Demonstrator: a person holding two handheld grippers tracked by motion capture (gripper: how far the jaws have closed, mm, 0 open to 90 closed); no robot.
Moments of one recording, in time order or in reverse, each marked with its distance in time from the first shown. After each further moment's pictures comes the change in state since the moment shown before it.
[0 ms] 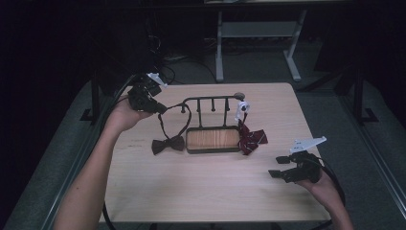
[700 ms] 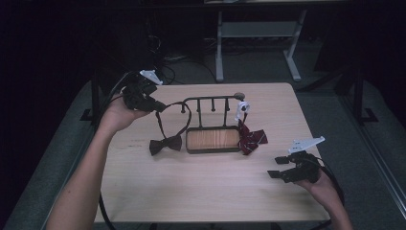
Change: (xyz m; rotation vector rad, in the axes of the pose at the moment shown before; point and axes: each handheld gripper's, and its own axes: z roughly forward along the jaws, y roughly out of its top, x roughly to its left) left arm -0.004 -0.002 -0.022 -0.078 -0.038 0.011; right arm 0.001 0.001 0.003 0.008 0.009 0.000
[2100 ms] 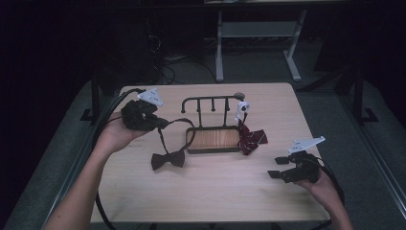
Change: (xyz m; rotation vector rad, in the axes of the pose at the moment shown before) left arm -0.045 -0.025 -0.007 -0.045 -0.036 0.108; right arm -0.001 -0.001 0.000 0.000 0.011 0.005
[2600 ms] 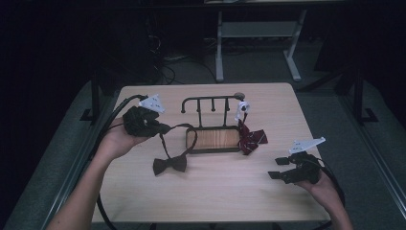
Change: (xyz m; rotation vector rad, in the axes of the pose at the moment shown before) left arm -0.013 -0.006 0.004 -0.007 -0.008 0.019; right arm 0.002 -0.001 -0.001 0.005 -0.006 0.002
